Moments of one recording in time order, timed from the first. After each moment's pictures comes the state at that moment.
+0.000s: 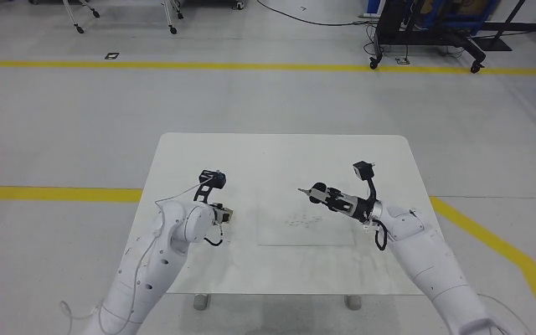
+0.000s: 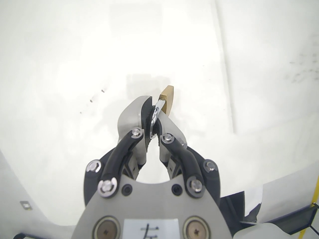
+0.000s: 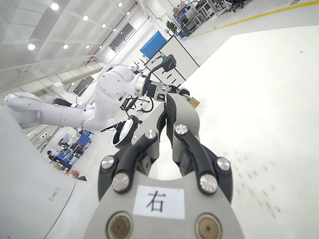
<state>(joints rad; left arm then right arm) 1.16 -1.19 -1.07 -1.61 1.01 0.18 -1.13 -1.13 -1.12 1.12 -1.06 0.17 -1.01 0.75</state>
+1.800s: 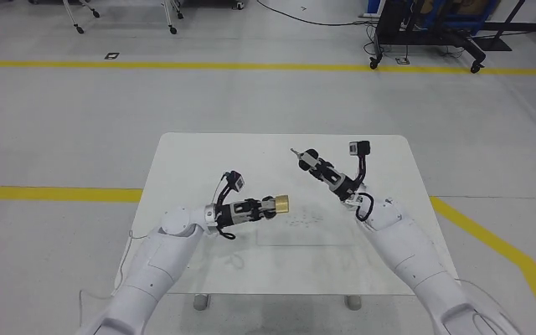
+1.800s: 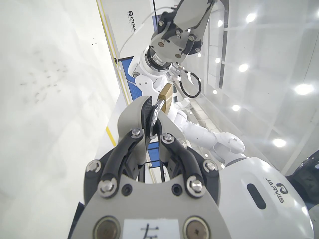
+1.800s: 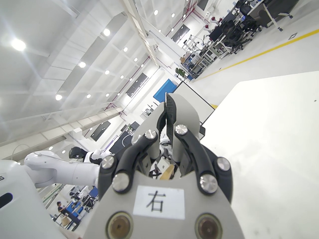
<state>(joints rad) 1.01 -1.30 -1.02 -0.97 -0.55 -0.45 -1.19 -1.02 -1.20 0.98 -1.04 0.28 -0.87 0.45</state>
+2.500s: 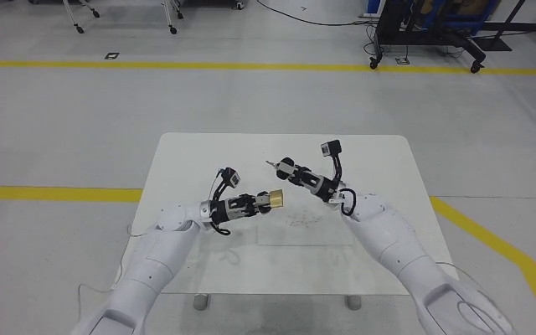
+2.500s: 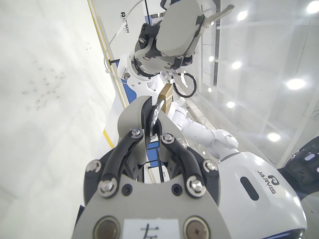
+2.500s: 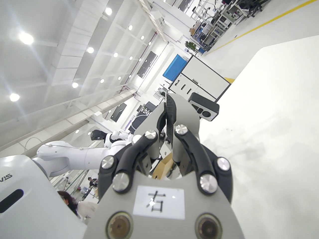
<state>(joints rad) 0.97 -1.31 -1.02 -0.87 -0.62 -0.49 -1.24 -0.90 -1.27 0.86 -0.88 0.47 -0.88 0.72</state>
